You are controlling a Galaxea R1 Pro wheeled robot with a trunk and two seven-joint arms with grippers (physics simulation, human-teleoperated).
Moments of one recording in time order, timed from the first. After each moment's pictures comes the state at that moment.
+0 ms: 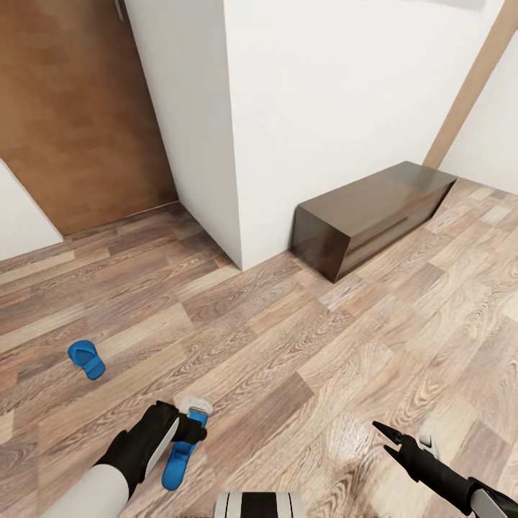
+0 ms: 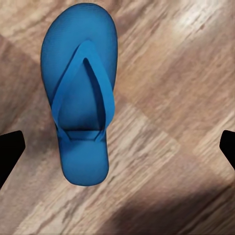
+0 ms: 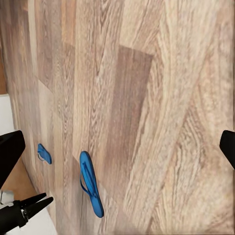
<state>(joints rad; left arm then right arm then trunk) -0.59 0.02 -0.24 -0.64 -0.01 0.69 -0.11 -0.40 -0.37 -0.06 -0.39 -0.86 0.45 0.89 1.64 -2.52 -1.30</state>
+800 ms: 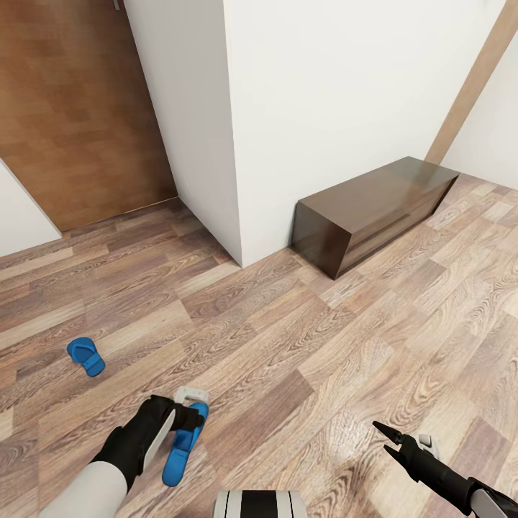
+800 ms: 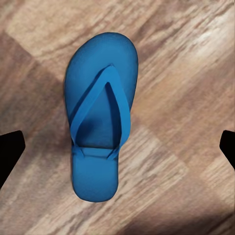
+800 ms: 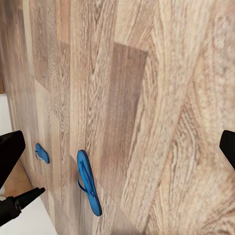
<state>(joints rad) -0.59 0.02 -0.16 -0.69 0.00 0.67 -0.07 -0.40 -0.37 -0.06 -0.39 -0.86 0.45 0.89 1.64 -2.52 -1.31</state>
